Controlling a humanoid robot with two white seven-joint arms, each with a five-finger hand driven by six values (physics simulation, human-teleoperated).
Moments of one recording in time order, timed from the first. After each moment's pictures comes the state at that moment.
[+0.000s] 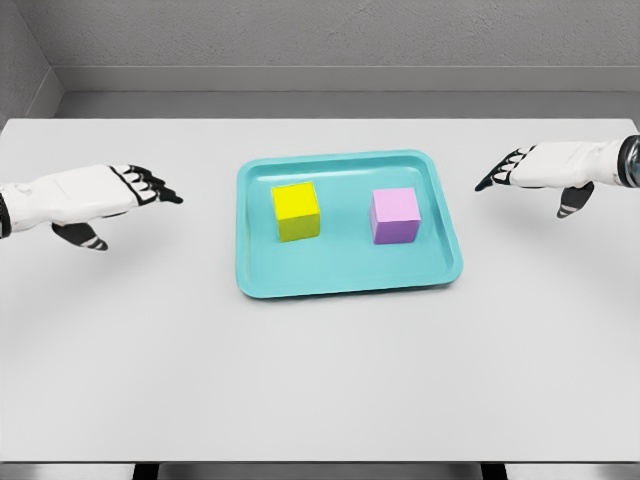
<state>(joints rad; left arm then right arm) -0.49 0.84 -0.39 -1.49 -0.49 -0.61 -0.61 -1.05 -0.88 1.11 -1.14 0.40 -0.61 0.53</state>
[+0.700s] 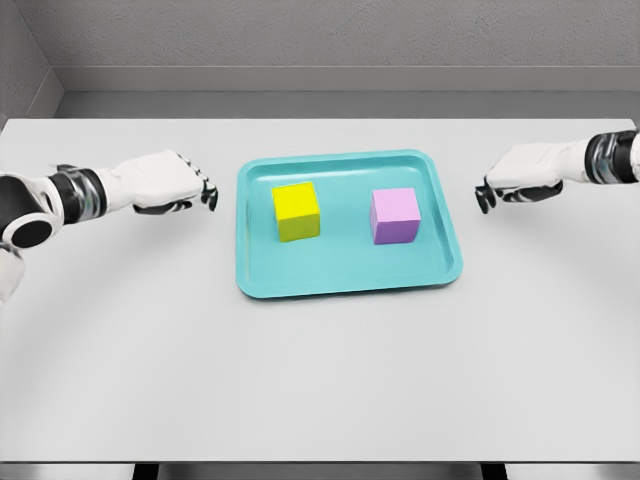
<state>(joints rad) -0.60 0.53 -0.40 -1.34 -0.83 -0.61 -0.61 -1.08 -0.78 1.13 -1.07 0.40 -0.61 0.58</state>
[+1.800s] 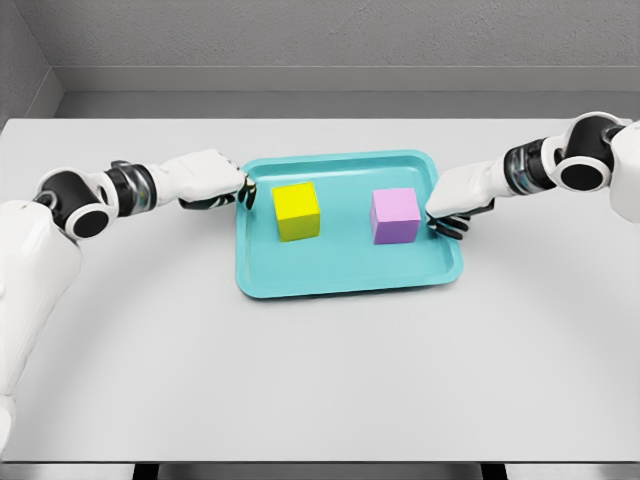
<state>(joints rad) -0.65 0.37 -0.39 -1.21 -0.90 -0.61 -0.61 -1.19 -0.65 1.37 -1.12 0.41 -0.61 0.61</state>
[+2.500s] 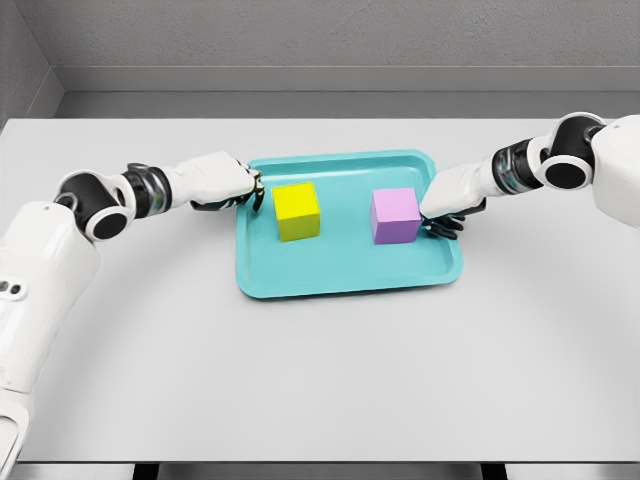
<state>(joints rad) -0.66 0.32 -0.39 -1.19 -0.99 -0.61 -0.59 -1.21 -0.60 1.40 -1.05 0.41 -0.61 0.61</state>
